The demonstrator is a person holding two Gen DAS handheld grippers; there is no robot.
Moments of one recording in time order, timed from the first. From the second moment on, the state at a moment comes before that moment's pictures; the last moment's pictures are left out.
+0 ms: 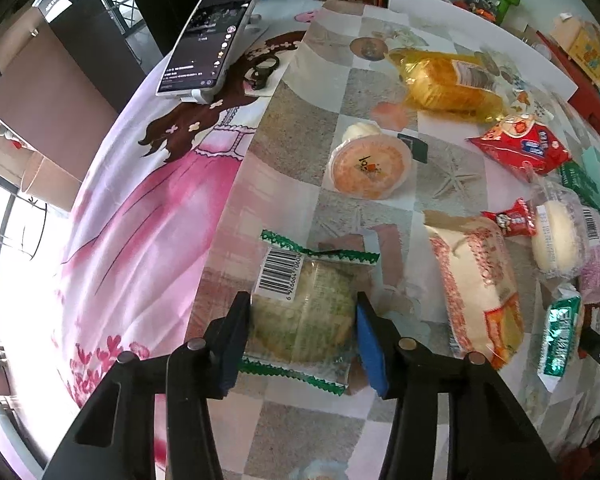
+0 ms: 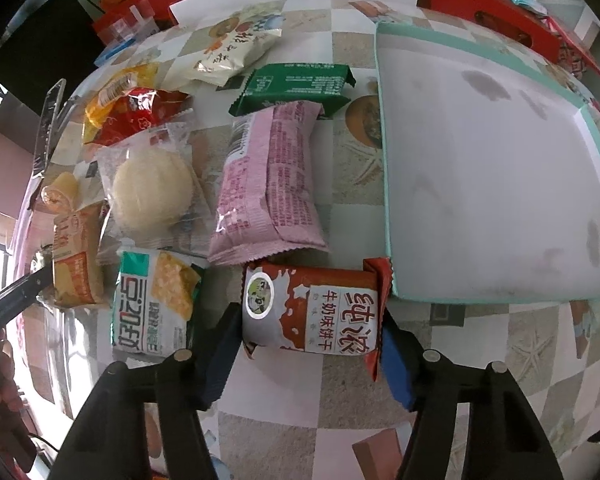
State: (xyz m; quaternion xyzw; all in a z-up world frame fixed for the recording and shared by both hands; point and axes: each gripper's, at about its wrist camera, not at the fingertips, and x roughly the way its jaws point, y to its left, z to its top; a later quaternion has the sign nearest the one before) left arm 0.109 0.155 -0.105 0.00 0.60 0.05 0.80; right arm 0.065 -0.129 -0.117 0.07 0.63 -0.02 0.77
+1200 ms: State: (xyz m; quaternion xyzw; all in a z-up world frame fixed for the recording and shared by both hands) left arm 0.113 -0.018 0.001 -0.03 0.49 -0.05 0.87; right arm 0.054 -0.218 -0.033 0.11 0.46 -0.14 0.87
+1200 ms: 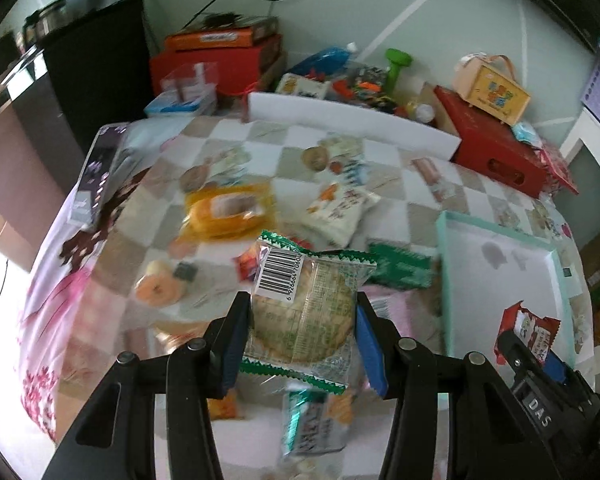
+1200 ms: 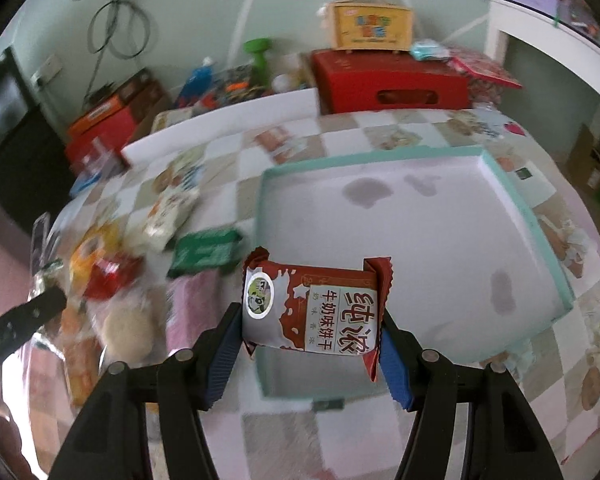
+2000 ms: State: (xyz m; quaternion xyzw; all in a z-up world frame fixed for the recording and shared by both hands) left arm 0.128 -0.175 -0.027 0.06 0.45 -0.20 0.87; right arm 0.060 -0.362 -0.055 0.19 0.44 -0.31 0.82
